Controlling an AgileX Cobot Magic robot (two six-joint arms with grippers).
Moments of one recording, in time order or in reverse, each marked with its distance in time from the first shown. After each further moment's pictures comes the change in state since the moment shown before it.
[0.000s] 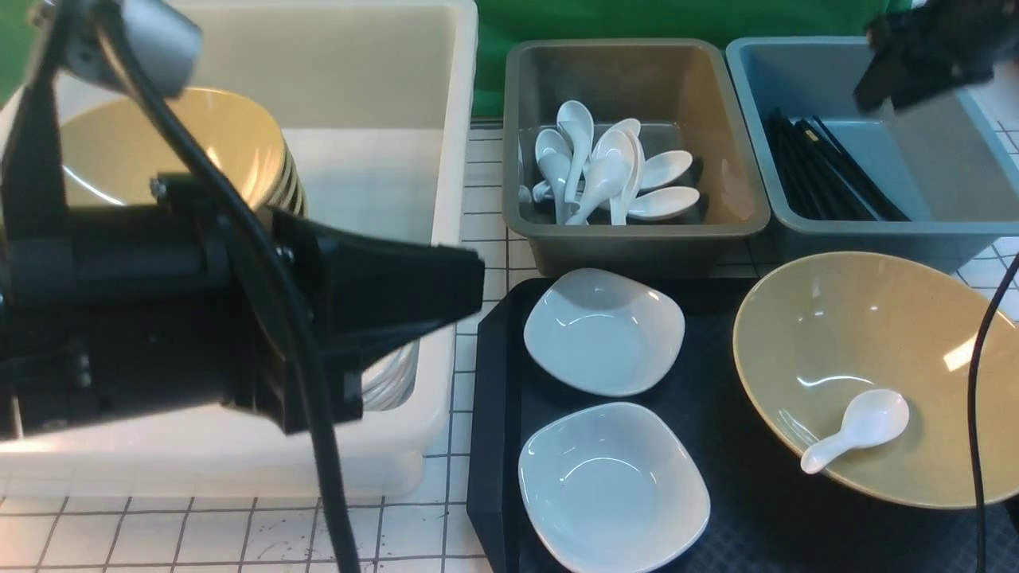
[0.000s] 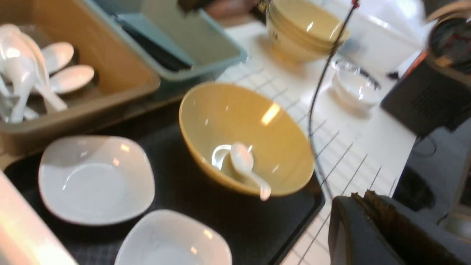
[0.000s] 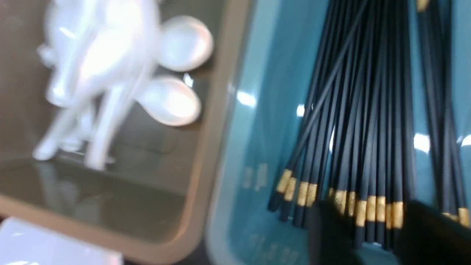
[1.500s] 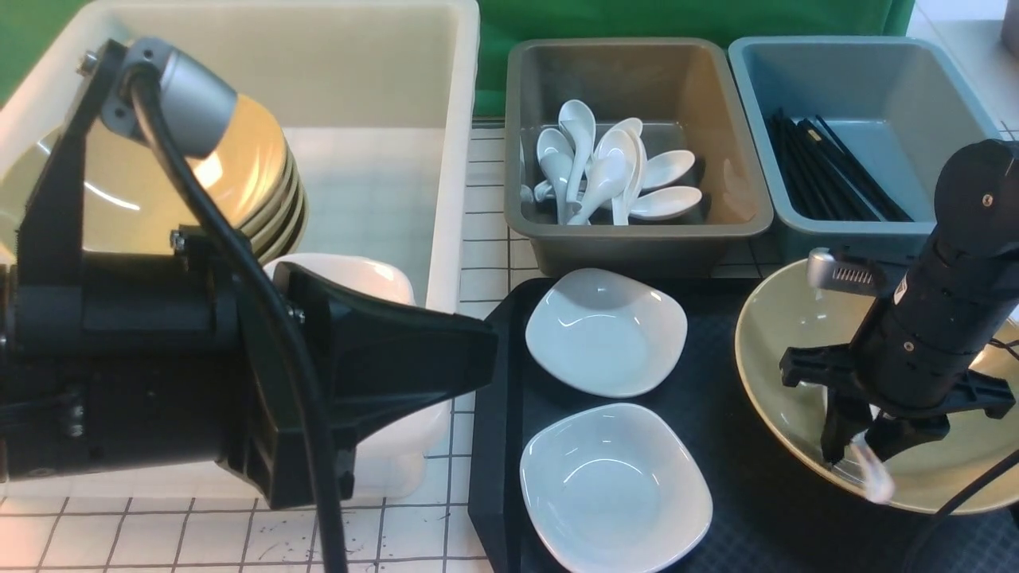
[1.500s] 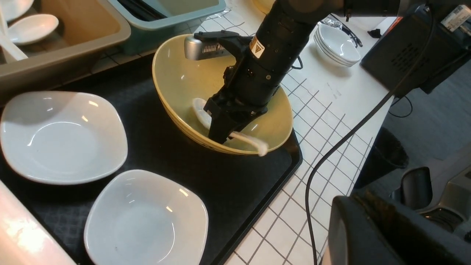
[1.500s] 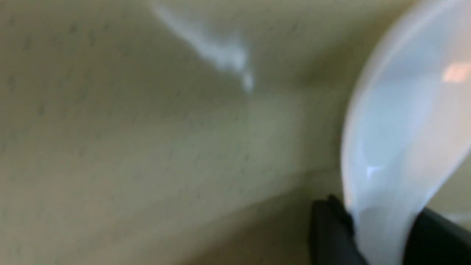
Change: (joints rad) right arm 0.276 -0.367 1.123 -0.151 -0.308 0.509; left arm 0.000 0.000 0.000 -0.018 0.099 -0.001
